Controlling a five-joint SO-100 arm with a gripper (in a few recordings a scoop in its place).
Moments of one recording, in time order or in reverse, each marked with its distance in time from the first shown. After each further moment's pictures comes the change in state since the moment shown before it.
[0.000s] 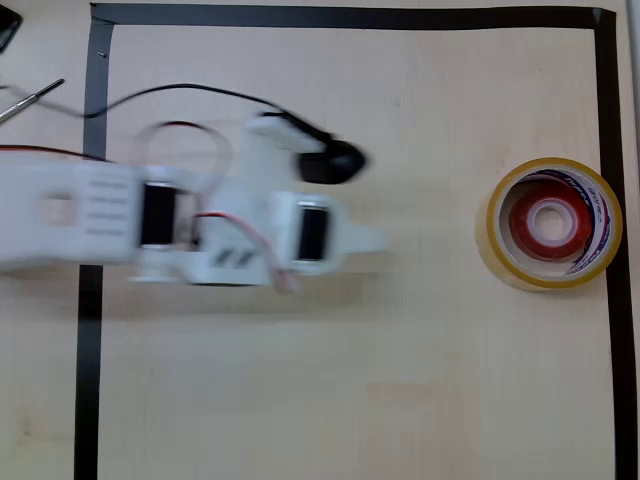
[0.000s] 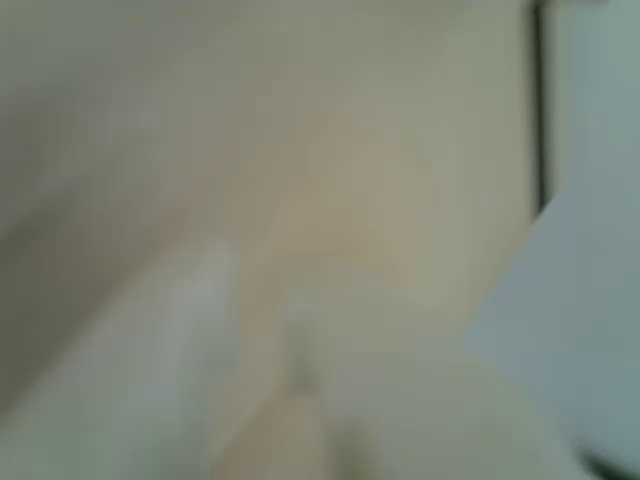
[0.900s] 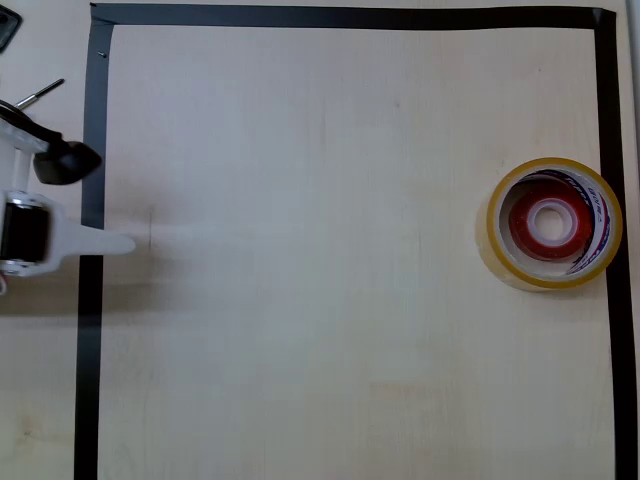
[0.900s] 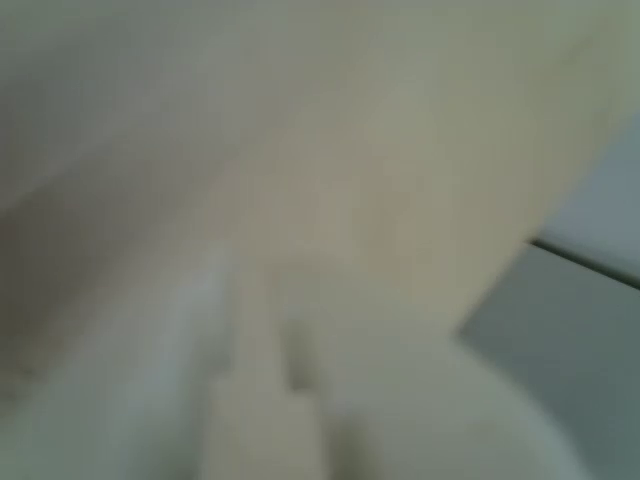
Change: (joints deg) arm 0.5 106.0 57.8 54.4 -3.1
